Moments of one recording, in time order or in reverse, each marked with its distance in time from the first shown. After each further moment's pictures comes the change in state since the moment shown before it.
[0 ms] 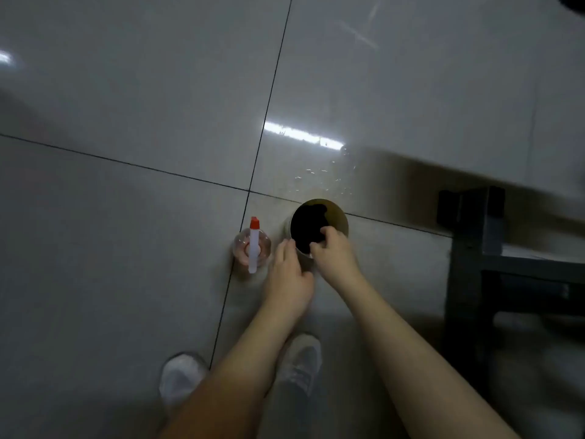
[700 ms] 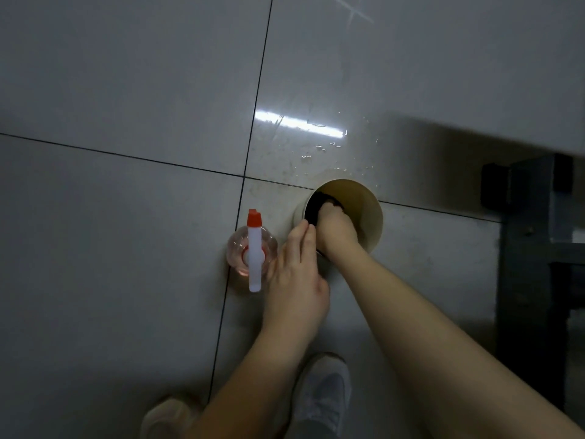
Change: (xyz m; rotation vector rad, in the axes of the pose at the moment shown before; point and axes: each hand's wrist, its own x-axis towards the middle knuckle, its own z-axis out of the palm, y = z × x) left_hand 0.045 -0.050 0.022 0.354 0.132 0.273; right_hand 0.113 0.009 0.066 -0.428 -0.034 0.024
